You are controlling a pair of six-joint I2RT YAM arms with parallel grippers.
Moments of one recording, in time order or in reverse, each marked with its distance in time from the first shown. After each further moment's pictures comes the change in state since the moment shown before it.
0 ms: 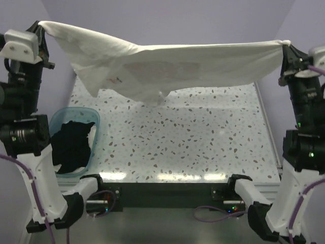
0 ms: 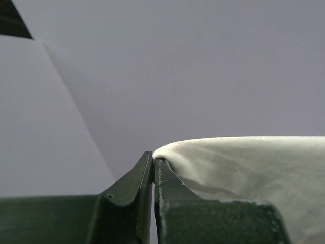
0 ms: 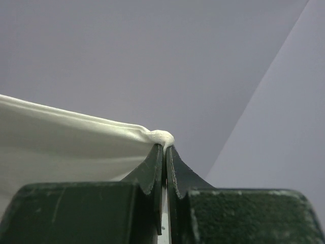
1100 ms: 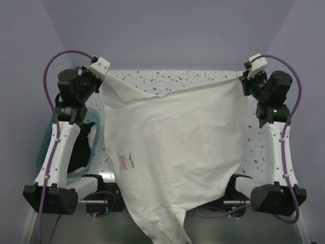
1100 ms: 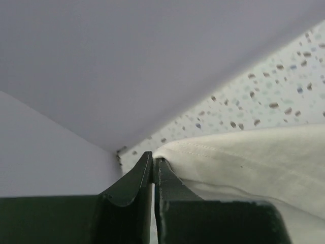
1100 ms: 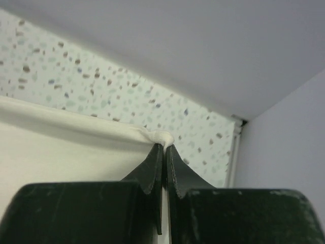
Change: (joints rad) left arm -0.183 -0.057 -0.654 0.067 -0.117 0.309; right arm 0.000 0.053 -0.530 0.105 -0.110 -0.120
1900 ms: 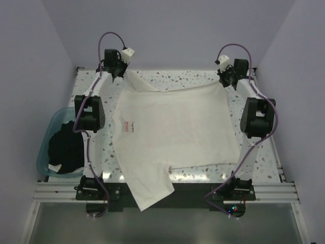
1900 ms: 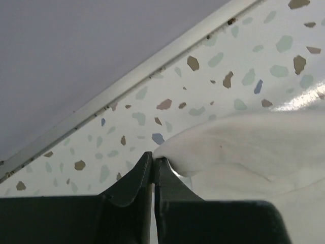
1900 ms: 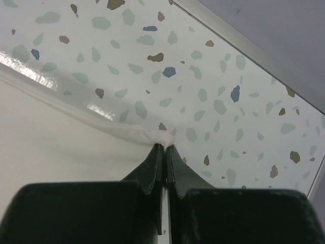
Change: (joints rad) left arm -0.025 1.326 0.899 -0.105 -0.029 -0.064; right arm 0.072 1.076 0.438 0.064 0.083 -0.181
